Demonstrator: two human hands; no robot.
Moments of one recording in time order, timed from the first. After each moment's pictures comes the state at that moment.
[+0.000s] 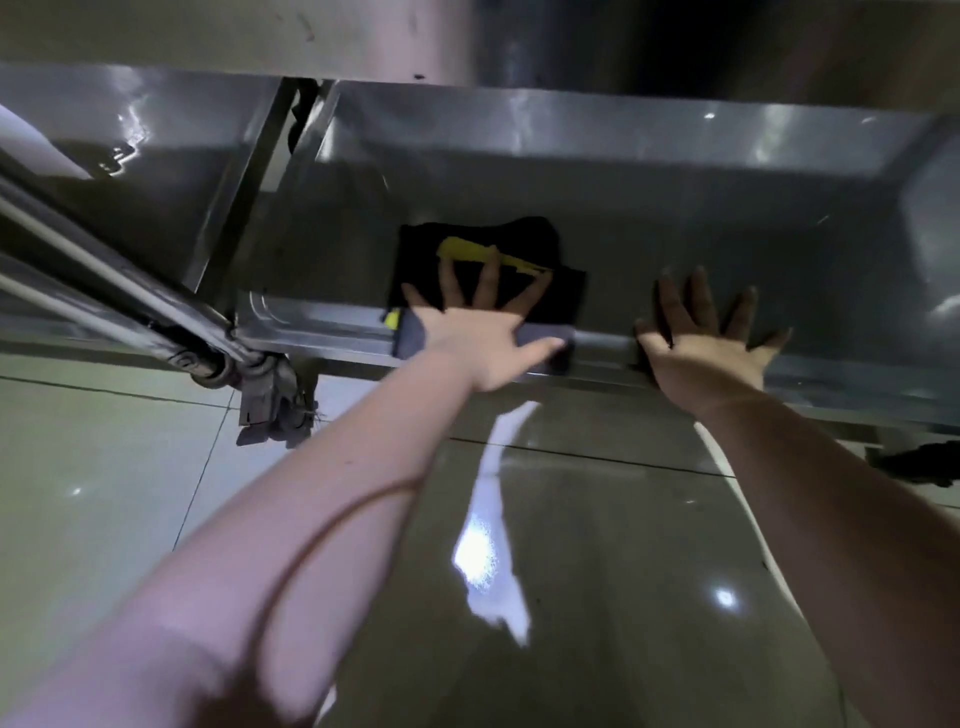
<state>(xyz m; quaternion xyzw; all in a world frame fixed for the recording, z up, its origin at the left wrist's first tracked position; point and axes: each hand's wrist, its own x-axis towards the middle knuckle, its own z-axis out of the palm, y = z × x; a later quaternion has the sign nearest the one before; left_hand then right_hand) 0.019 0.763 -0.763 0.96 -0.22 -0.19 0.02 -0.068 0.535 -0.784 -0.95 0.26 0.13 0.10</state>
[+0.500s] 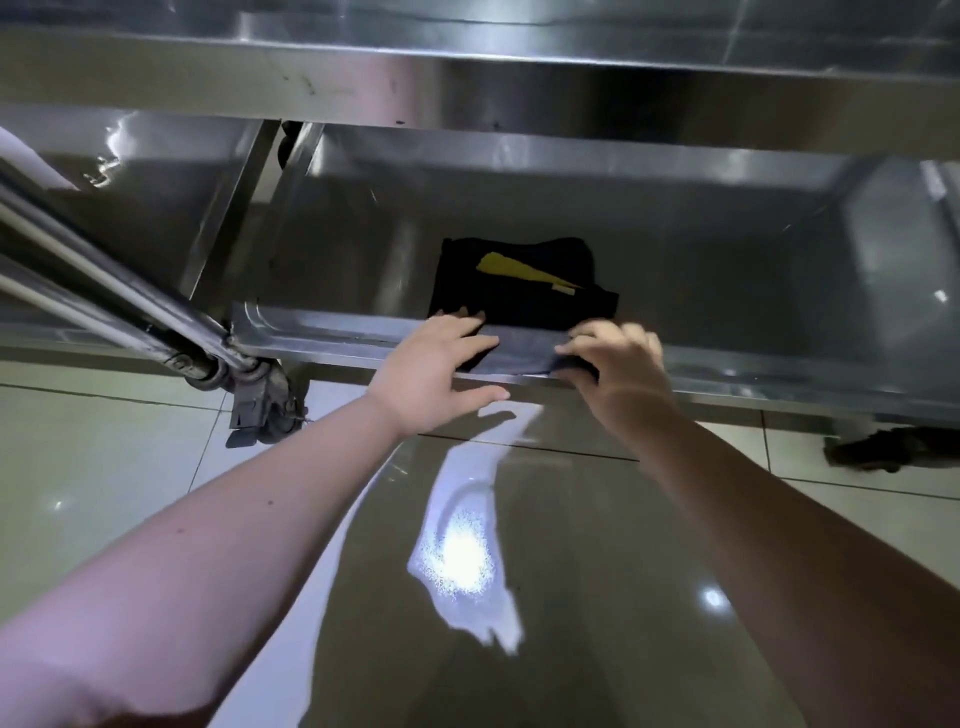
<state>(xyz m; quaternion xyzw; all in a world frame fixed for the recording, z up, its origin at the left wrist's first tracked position) -0.021 0.816 -0.748 0.91 -0.36 -0.09 0.21 -0.093 0.588 -0.757 -0.97 0.05 -0.07 0.21</state>
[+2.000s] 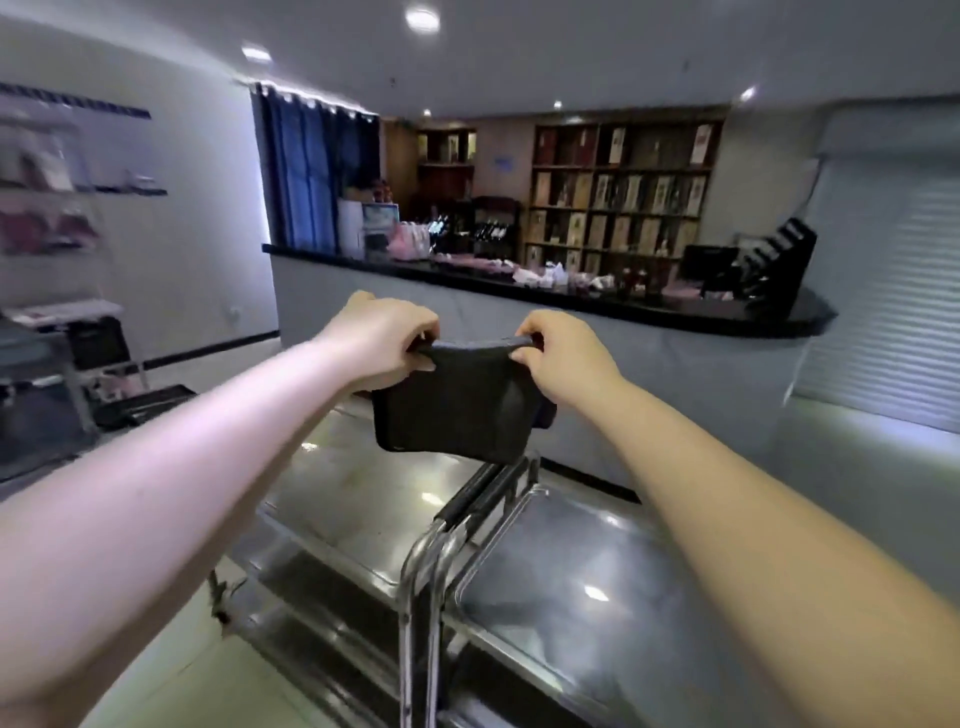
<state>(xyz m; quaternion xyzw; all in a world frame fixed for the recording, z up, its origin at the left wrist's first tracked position) -0.102 1.025 0.409 0.95 -0.16 0.26 -0.03 -0.069 0.798 0.396 -0.91 -0.22 -0.21 0.28</state>
